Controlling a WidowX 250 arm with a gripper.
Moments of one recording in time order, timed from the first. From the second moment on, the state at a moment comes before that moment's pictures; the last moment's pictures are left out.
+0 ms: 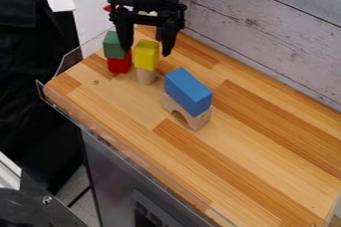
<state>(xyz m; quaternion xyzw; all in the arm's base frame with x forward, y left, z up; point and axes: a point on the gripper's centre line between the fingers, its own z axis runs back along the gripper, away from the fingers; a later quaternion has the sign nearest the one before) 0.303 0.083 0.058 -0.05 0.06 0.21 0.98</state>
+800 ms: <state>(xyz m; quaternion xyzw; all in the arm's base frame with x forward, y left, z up) 0.302 0.080 0.049 -0.05 0.07 0.22 0.97</state>
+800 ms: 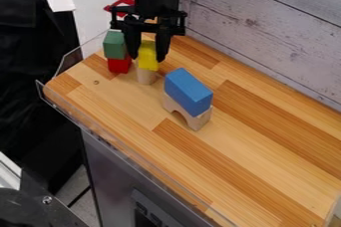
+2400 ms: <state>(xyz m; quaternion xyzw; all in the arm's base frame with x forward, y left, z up) 0.274 -0.012 0.100 -0.08 0.03 0.04 1.00</state>
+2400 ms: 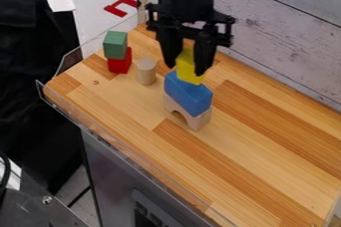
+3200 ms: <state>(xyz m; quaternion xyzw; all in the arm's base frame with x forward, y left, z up) 0.275 -0.007 0.081 -0.08 0.06 0.06 0.99</state>
